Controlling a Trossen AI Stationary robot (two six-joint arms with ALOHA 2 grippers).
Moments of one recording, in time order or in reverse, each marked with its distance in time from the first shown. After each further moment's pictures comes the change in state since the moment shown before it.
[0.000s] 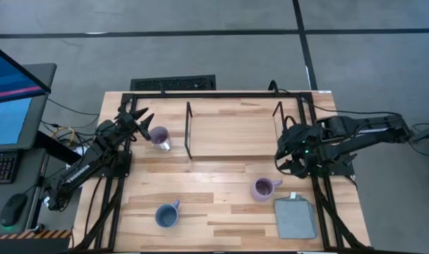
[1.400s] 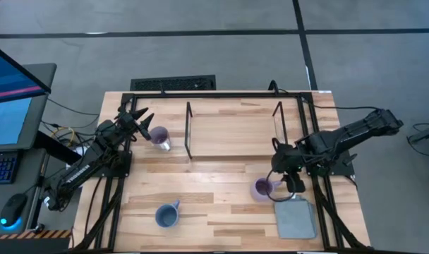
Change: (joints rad) left arm 0.000 0.000 0.000 -0.004 -0.003 0.000; right arm 0.216 0.238 -0.012 -0.088 0.083 0.001
